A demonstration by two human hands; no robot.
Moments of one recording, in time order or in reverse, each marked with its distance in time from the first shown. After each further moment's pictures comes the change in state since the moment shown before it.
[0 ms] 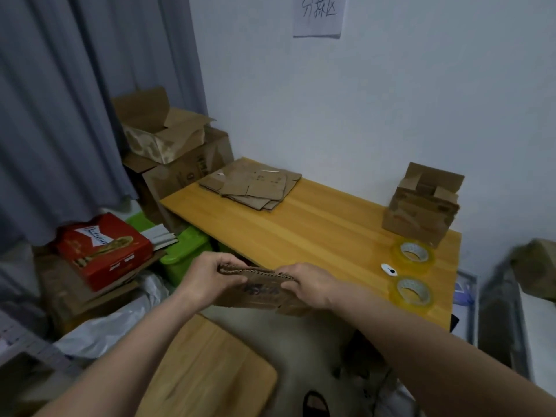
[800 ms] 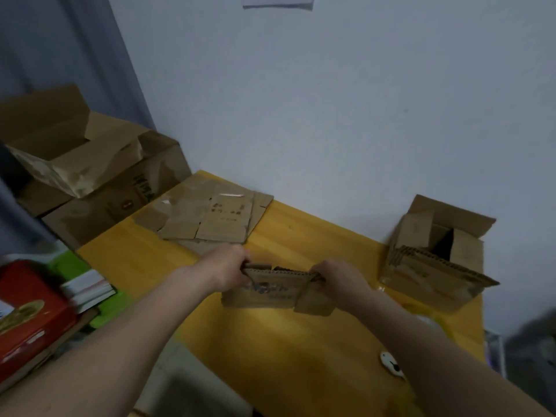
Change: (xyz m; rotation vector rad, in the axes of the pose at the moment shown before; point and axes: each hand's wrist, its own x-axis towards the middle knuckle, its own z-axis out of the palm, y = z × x) left_hand 0.388 0.065 0.090 0.708 -0.420 0.137; right_hand 0.186 0.245 -0.166 -0.255 0.177 0.287
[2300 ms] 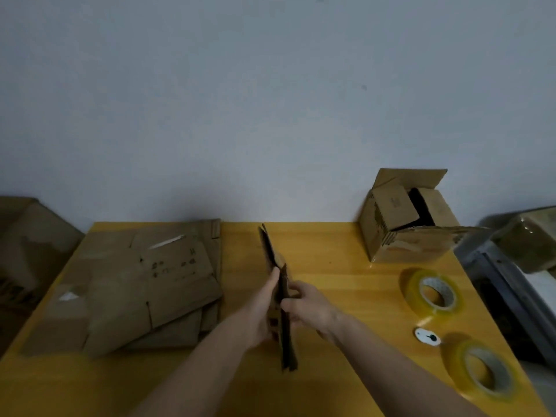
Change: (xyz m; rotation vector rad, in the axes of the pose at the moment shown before) left_hand 0.165 -0.051 0.024 -1.285 -0.769 -0.360; right_hand 0.142 -0.082 0.042 1.373 0.028 0.760
